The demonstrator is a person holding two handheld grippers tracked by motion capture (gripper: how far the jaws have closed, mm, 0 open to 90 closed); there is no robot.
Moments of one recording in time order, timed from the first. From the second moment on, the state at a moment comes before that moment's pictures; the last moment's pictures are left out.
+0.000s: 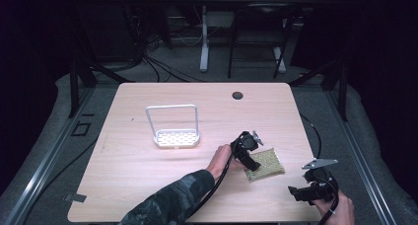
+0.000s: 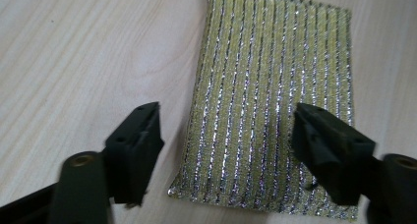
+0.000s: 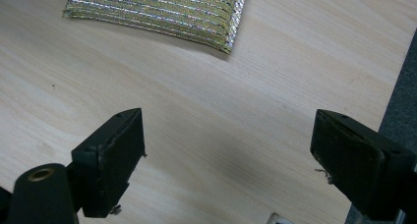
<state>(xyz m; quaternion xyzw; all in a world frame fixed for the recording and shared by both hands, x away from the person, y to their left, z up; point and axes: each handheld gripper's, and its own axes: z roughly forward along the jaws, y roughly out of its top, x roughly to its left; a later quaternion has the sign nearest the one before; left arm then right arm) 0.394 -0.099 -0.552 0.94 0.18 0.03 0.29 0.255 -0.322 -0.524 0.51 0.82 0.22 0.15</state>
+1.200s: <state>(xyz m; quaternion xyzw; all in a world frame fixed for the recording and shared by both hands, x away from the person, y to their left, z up) 0.390 -0.098 -0.550 0.94 0.21 0.04 0.27 0.254 -0.319 -0.523 0.50 0.82 0.22 0.16</state>
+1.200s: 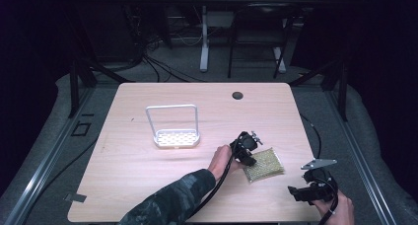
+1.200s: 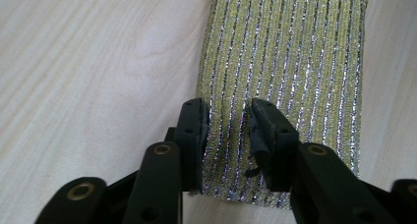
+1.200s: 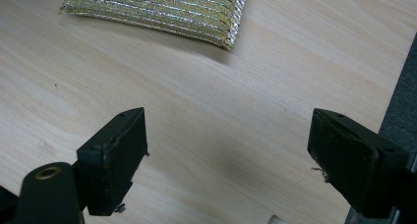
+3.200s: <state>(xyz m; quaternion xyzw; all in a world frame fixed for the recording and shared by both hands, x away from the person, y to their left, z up) 0.366 -0.030 -0.481 0.92 0.16 0.10 0.35 0.254 -0.316 -0.524 0.49 0.83 0.22 0.15</state>
